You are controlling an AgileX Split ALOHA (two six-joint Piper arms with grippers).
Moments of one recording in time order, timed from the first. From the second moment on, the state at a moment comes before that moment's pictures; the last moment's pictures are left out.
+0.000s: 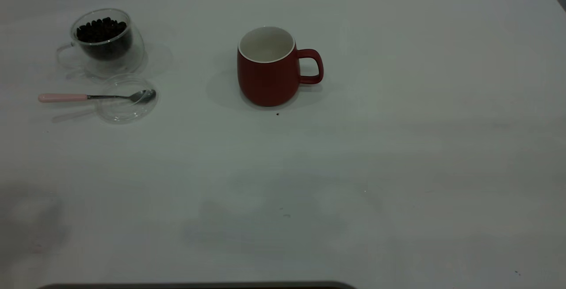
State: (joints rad) left arm 0.05 1.08 -0.89 -0.25 0.88 0.07; right arm 0.02 0.03 -0.47 0.01 1.12 -0.04
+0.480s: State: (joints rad) left arm 0.31 1.65 -0.98 -0.68 0.83 0.69; right arm 0.02 0.03 -0.47 0.01 1.12 -0.04
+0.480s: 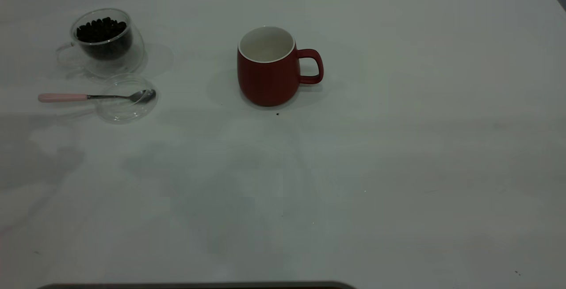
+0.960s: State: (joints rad) left arm 0.61 2.07 -1.08 -0.94 0.93 1.14; right arm 0.02 0.03 -0.47 0.01 1.12 -0.04
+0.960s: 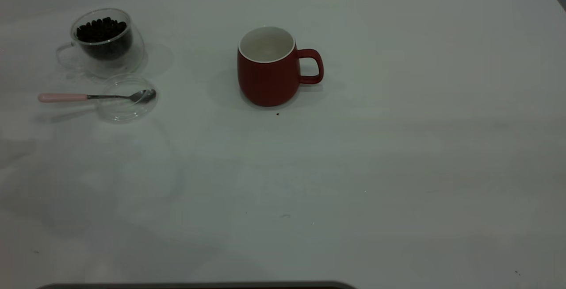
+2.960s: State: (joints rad) left arm 0.48 2.51 -1.37 -1.06 1.00 1.20; right arm 0.02 0.03 -0.47 0.01 1.12 -0.04
